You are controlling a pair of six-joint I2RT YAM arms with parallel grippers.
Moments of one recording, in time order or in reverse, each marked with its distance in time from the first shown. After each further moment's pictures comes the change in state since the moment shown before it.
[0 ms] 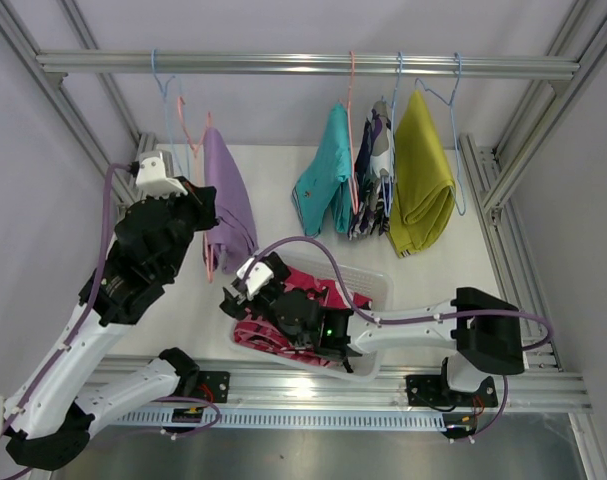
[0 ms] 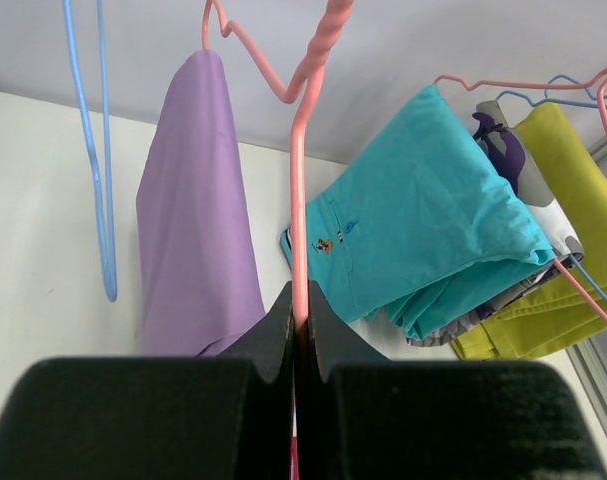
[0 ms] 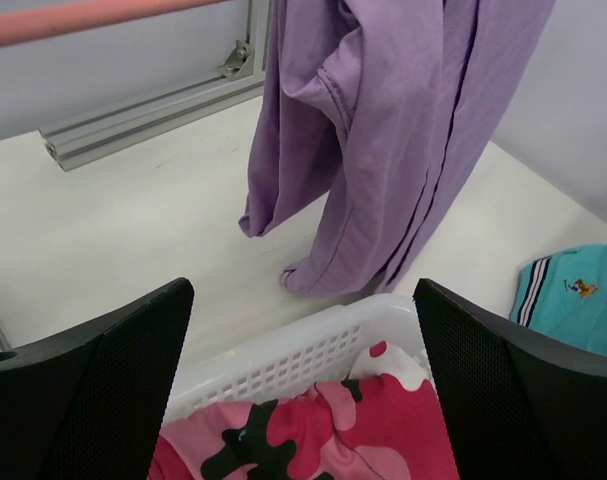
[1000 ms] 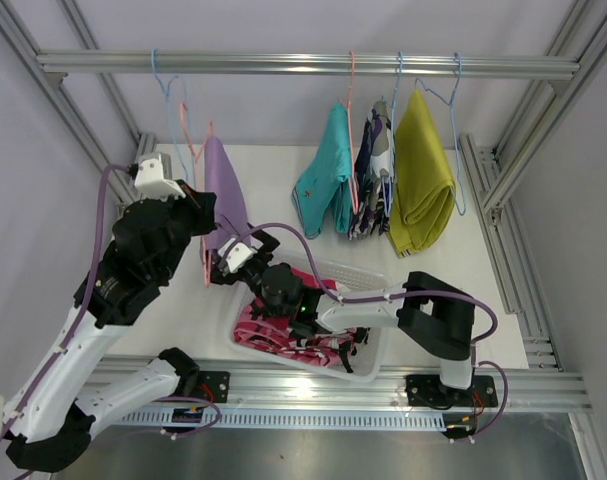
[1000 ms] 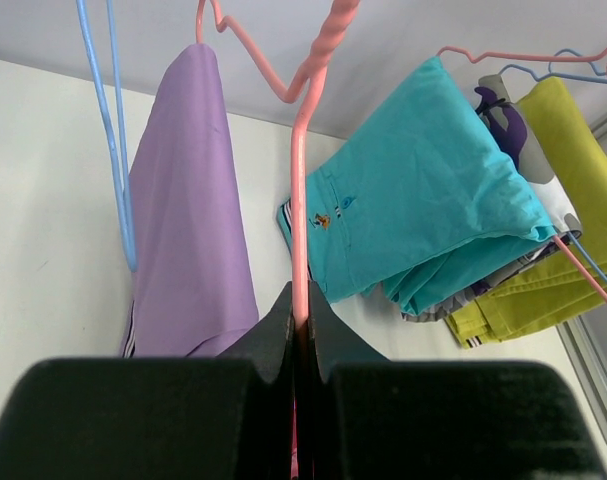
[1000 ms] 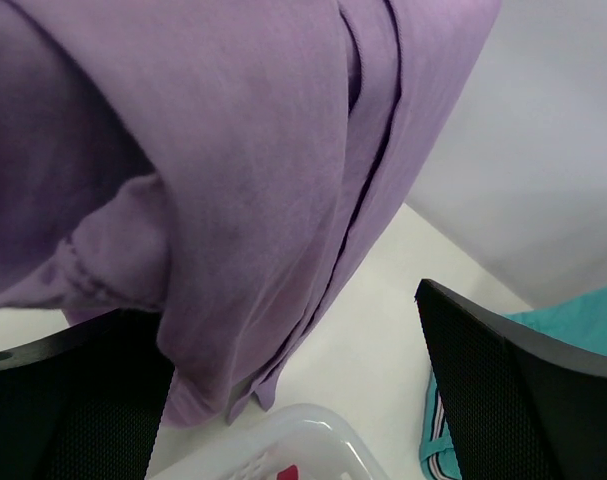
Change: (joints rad) left arm 0.014 -0.008 0.024 -0.098 0.037 -0.052; right arm -0.139 0.277 0.161 0.262 -0.036 -0.278
